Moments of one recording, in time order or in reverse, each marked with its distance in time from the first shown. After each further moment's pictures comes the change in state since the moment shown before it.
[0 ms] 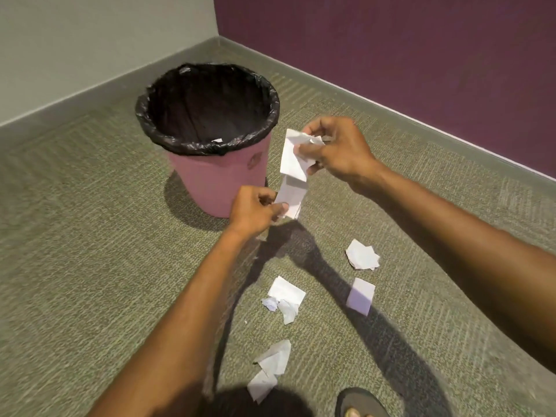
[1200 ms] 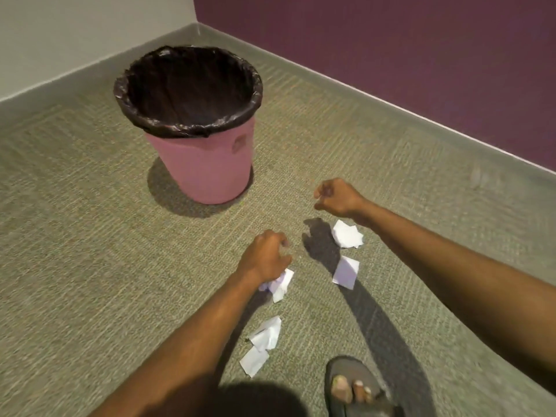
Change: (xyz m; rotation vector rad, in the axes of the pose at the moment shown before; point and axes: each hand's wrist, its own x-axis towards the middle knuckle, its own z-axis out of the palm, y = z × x) left_hand -0.067 -0.060 0.056 0.599 -0.339 0.029; right_hand -0.041 0.121 -0.005 -0.424 -0.166 0.332
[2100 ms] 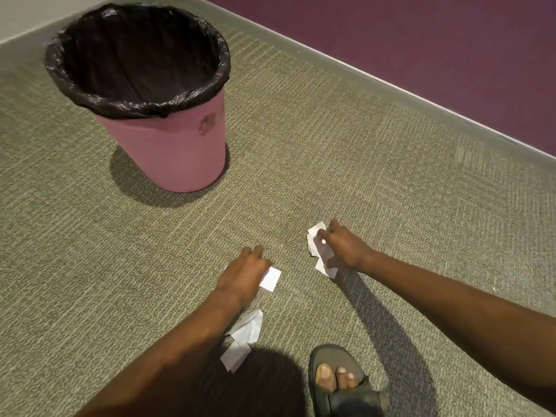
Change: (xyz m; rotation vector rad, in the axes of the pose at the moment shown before) left_hand -0.008 -0.032 0.063 0.414 -0.090 0.204; right_hand -0.041 0.134 0.059 -0.626 -0.235 -0.100
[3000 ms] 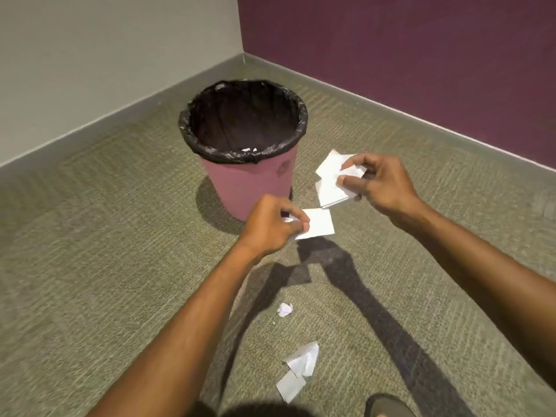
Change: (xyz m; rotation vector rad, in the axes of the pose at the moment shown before) left_hand -0.023 -0.030 -0.194 -0.773 0.433 -0.161; right_hand -0.001 -0.119 -0.201 1.026 0.585 -0.177
